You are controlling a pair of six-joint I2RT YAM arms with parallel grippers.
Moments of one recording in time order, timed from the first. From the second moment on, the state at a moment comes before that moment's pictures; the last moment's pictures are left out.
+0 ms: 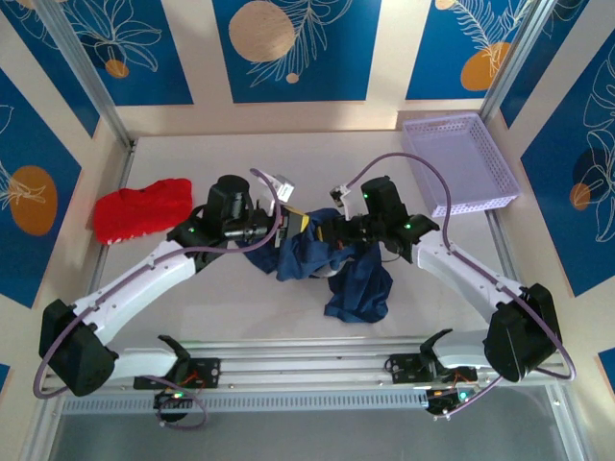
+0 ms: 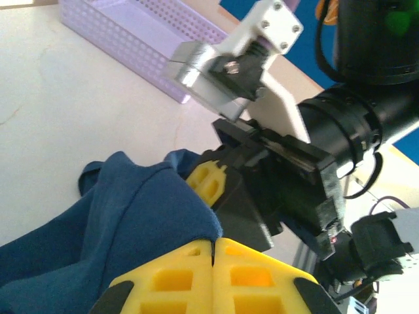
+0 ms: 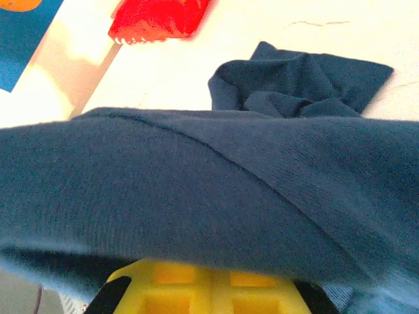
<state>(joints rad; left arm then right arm) -0.66 1.25 1.05 -0.21 0.48 -0.27 0.52 1.29 0.96 -0.37 -0.55 0.31</state>
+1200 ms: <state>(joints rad) -0.64 1.18 0.96 -0.19 0.37 -0.24 0.28 1.16 0.92 -0.12 -0.98 0.63</state>
